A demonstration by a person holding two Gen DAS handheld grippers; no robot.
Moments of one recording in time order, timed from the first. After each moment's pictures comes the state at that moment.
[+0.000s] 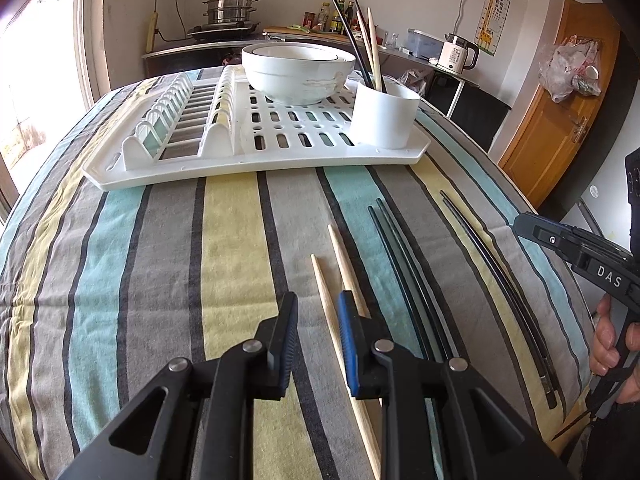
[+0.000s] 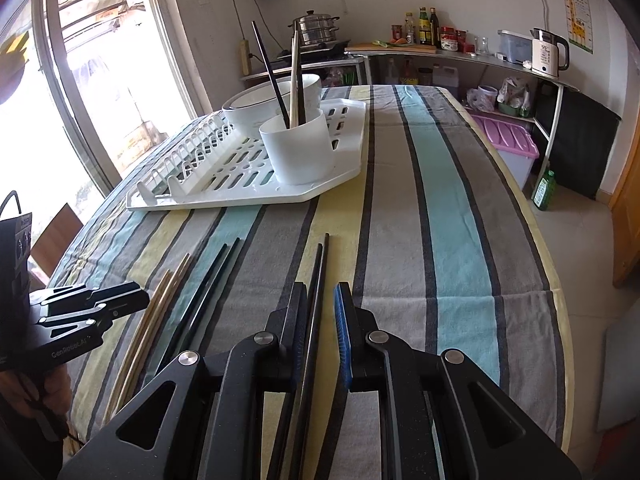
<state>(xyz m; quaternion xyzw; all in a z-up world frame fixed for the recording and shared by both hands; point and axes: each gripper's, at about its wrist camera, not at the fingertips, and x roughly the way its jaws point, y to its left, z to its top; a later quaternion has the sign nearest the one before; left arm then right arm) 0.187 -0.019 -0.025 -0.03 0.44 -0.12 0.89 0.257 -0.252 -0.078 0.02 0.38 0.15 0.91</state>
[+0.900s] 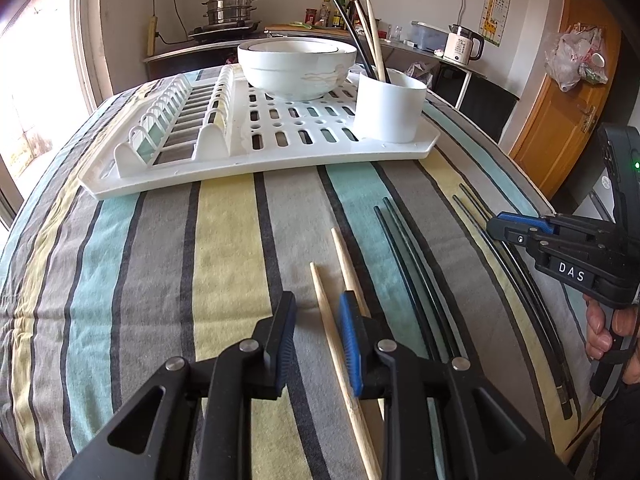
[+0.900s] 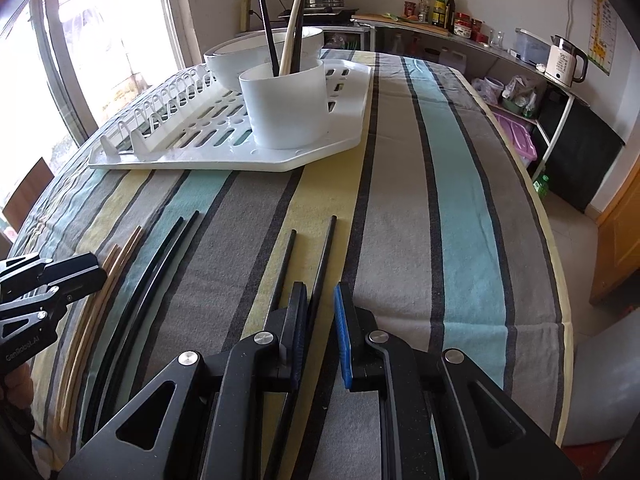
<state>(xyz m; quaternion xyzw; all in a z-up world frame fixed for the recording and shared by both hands) 0.199 -0.031 -0.031 0.00 0.44 -0.10 0.89 0.293 -0.233 -0.100 -0.06 0.43 0.12 0.89</state>
